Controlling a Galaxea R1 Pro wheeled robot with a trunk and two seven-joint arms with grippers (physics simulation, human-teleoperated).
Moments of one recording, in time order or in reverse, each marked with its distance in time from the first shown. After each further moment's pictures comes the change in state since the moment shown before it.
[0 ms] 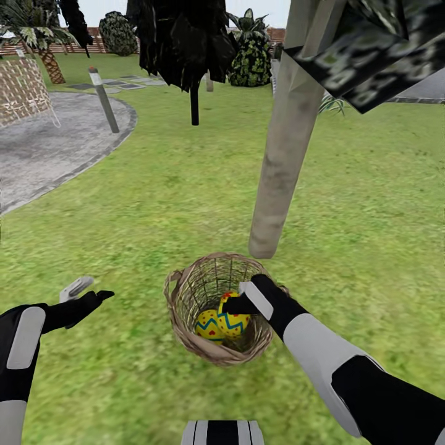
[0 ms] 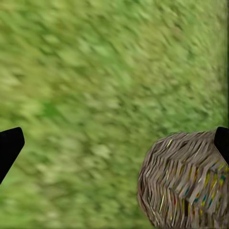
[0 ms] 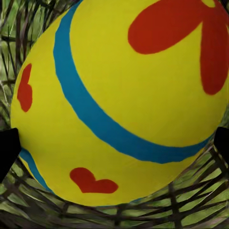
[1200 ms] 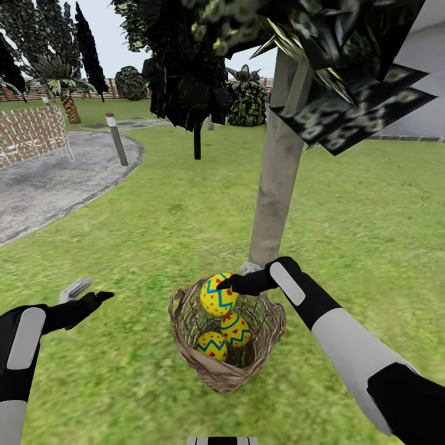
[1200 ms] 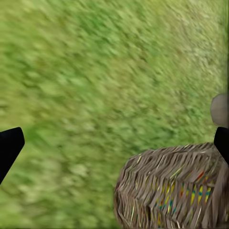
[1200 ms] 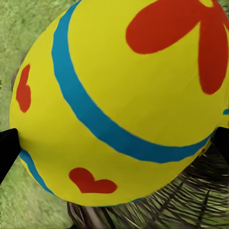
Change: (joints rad) left arm 0.000 0.001 0.003 0.011 0.001 -0.002 0.000; right arm 0.013 -0.168 0.004 -0.290 -0.213 0.133 0.310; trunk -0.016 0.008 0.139
